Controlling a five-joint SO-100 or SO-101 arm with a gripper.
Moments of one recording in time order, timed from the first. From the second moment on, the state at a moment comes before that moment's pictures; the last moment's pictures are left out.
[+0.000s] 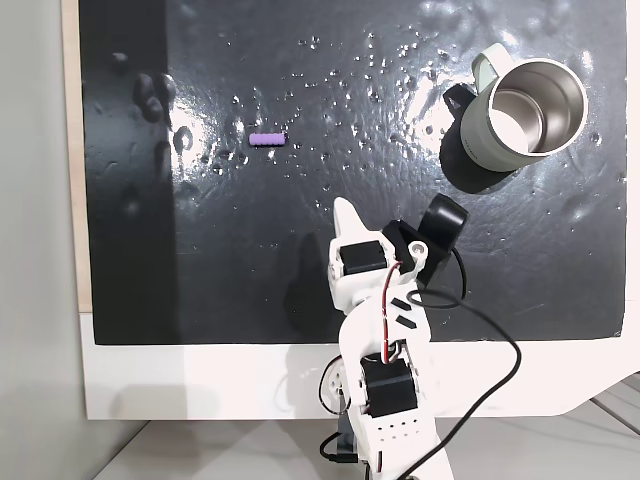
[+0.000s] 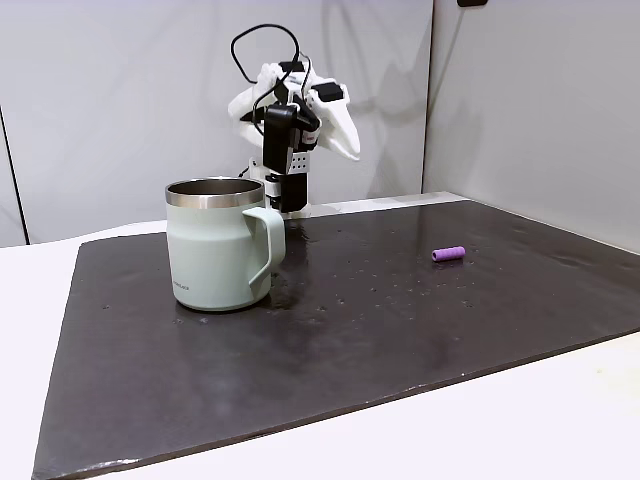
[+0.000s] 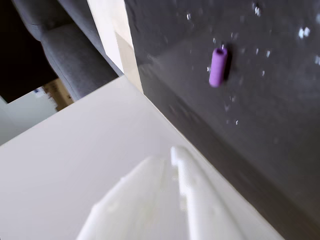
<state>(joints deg) -14.2 169.5 149.2 51.0 7.5</state>
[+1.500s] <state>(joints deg) -31.0 63.4 60.6 81.3 34.4</state>
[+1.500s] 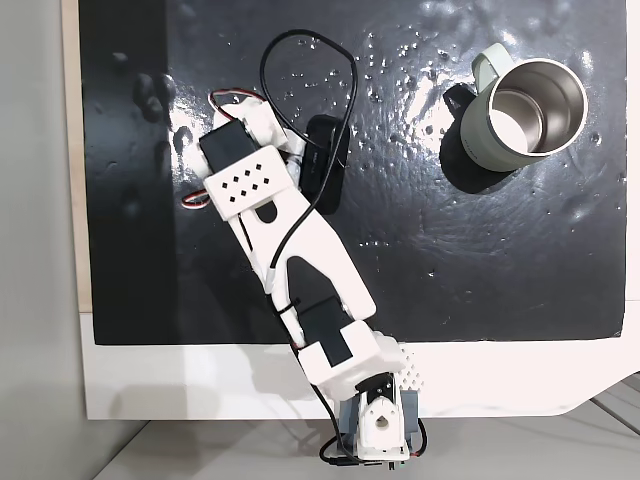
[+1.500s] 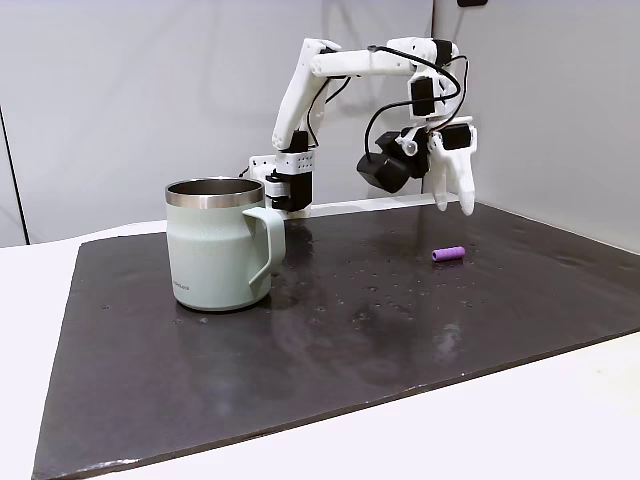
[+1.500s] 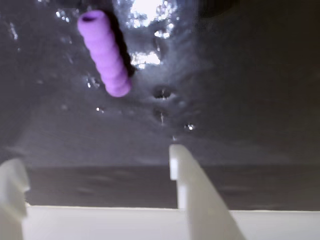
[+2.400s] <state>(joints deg) -30.1 45.4 49.0 83.3 32.1</state>
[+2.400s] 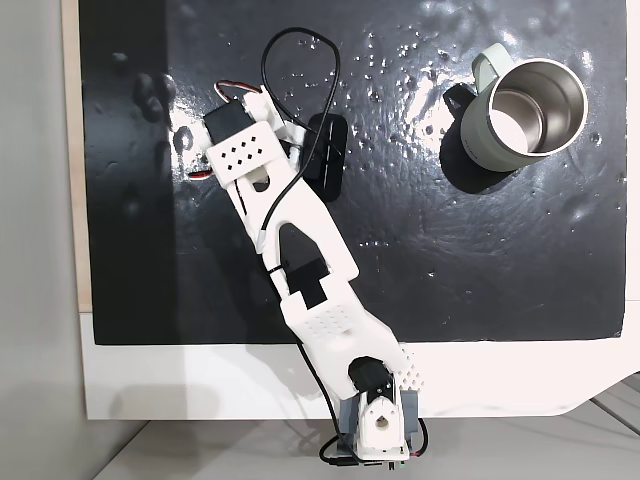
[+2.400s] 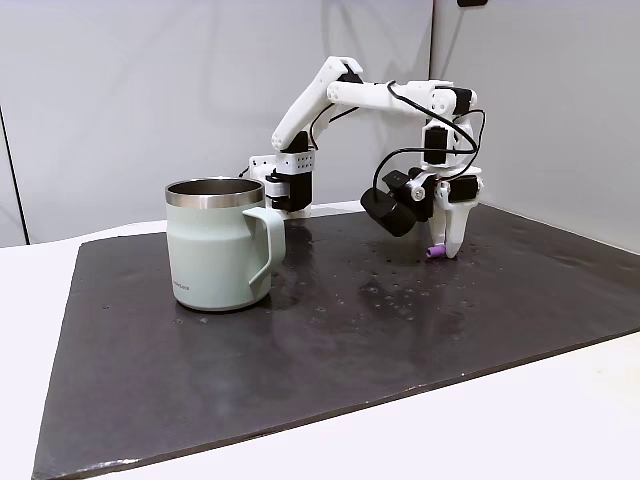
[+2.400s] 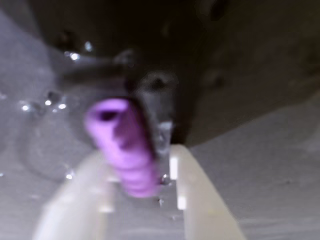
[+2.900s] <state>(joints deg) -30.1 64.7 56.5 84.0 29.4</state>
